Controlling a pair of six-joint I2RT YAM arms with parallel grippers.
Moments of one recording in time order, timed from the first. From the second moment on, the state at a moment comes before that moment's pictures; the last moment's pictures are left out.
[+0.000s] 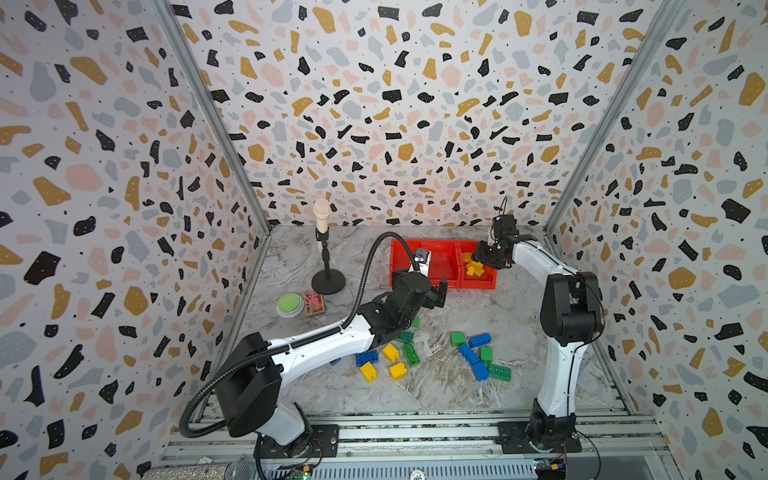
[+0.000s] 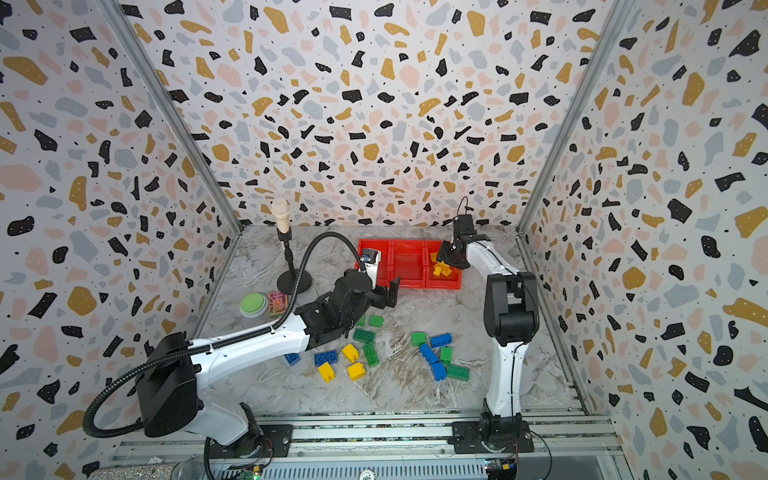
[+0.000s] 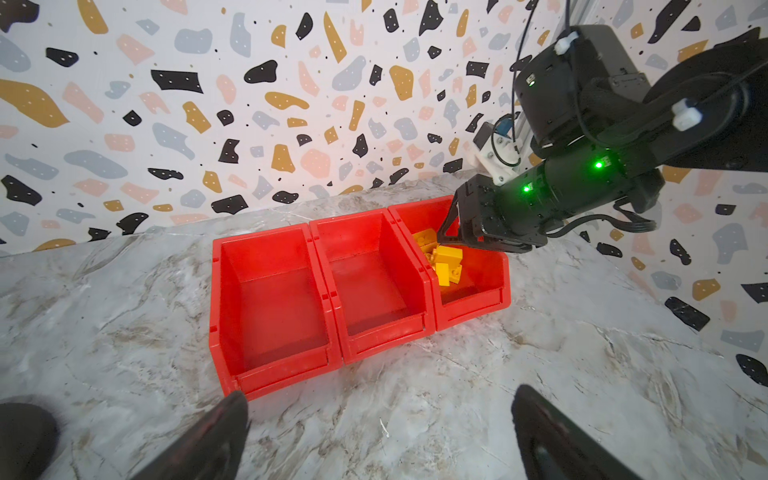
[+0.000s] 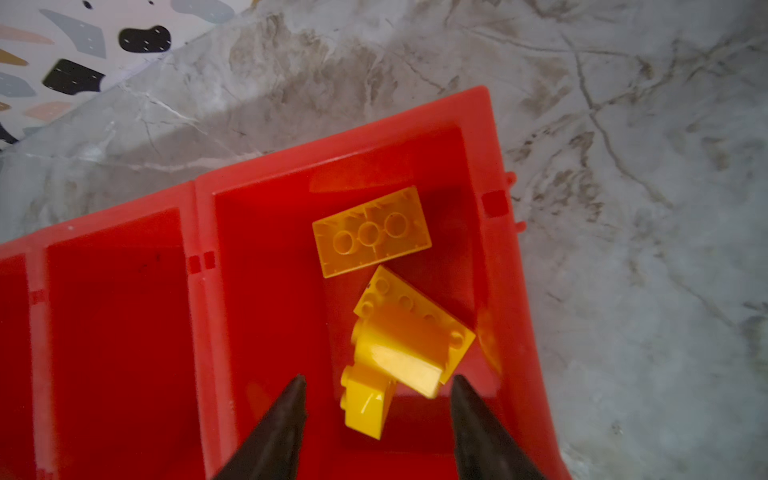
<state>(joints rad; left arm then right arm) -0.93 1.51 1.10 0.04 -0.45 -0.28 0.14 2.08 1.69 -0.58 -0.16 0.37</state>
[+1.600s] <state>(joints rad) -0.94 0.21 0.39 -0.49 -0.54 -0.82 1.04 1.87 1.23 -0.45 -0.12 0.53</state>
